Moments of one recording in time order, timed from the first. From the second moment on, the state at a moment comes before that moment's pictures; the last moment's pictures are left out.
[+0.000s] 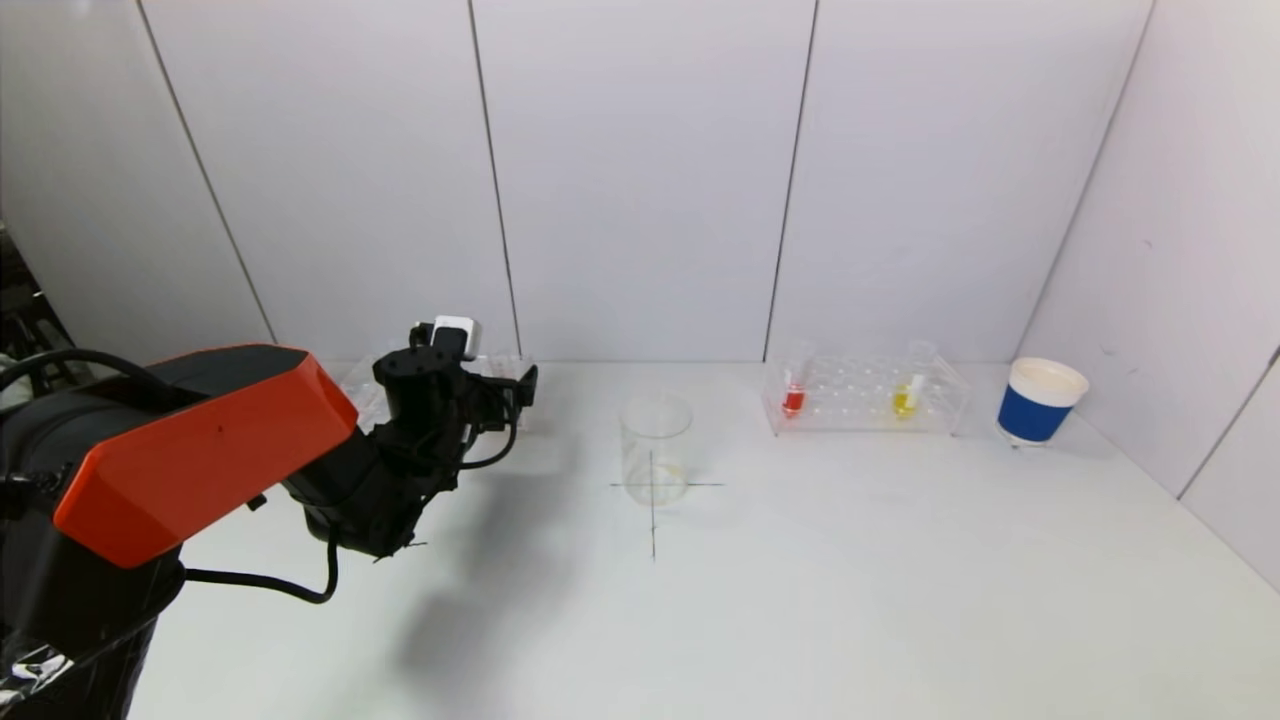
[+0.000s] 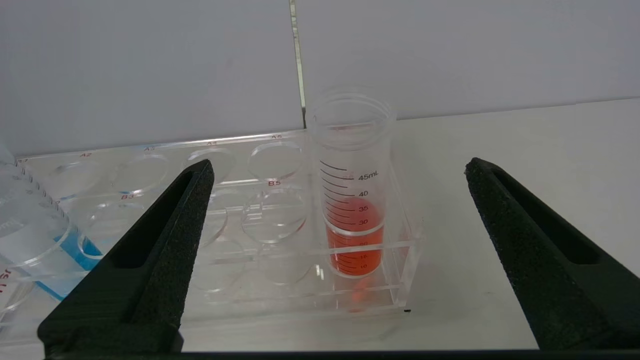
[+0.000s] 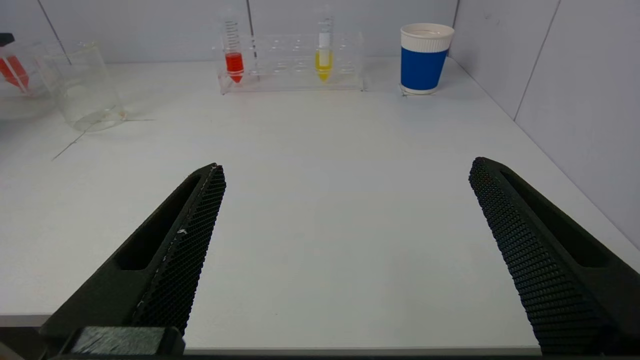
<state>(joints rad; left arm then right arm) -0.28 2.34 -1.03 -1.27 0.18 0.02 0.01 0.00 0.00 -0.01 -0.02 0.04</state>
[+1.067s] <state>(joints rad) -0.28 2.38 -1.12 -1.23 0.18 0.02 0.01 0.00 0.00 -0.01 -0.02 0.04</state>
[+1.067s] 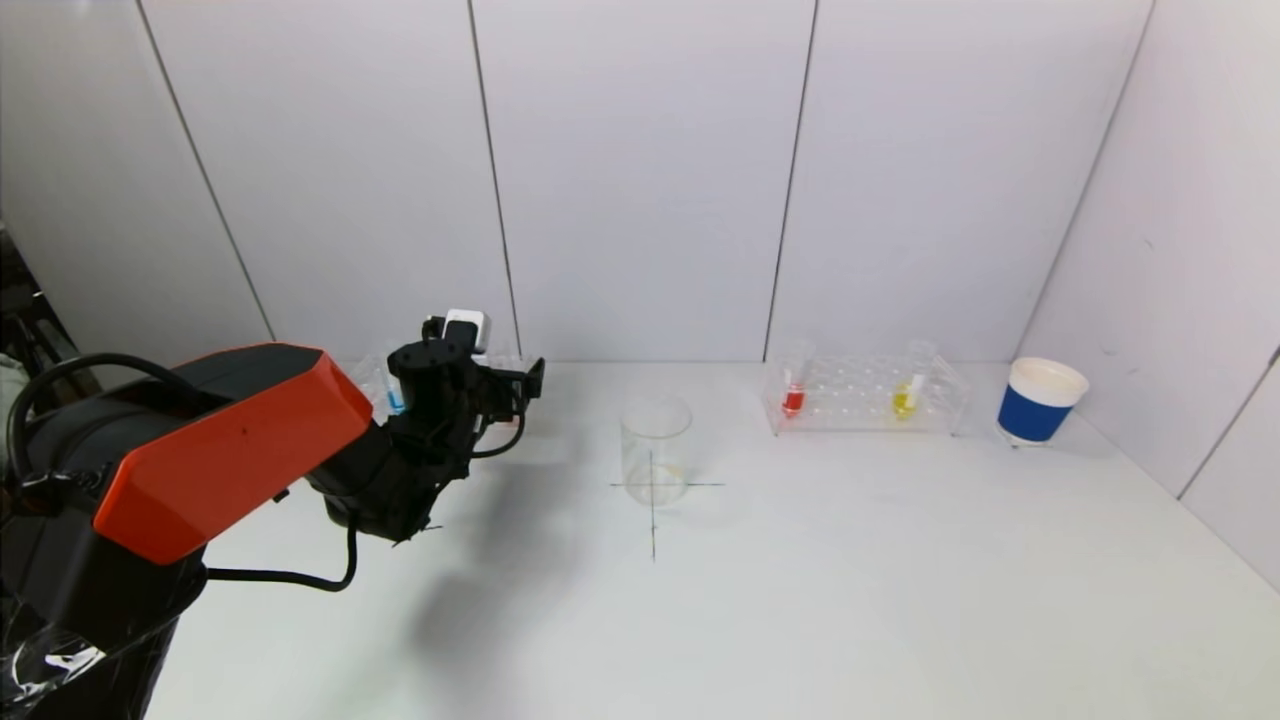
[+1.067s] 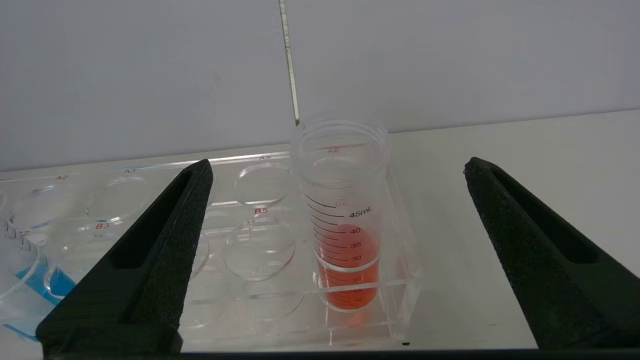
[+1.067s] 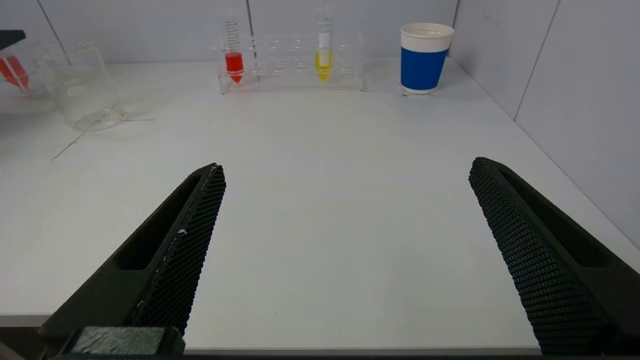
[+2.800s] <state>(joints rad) -0.28 2.39 -1.13 -1.23 0.18 0.02 0.01 0.00 0.00 -0.01 -0.02 0.04</state>
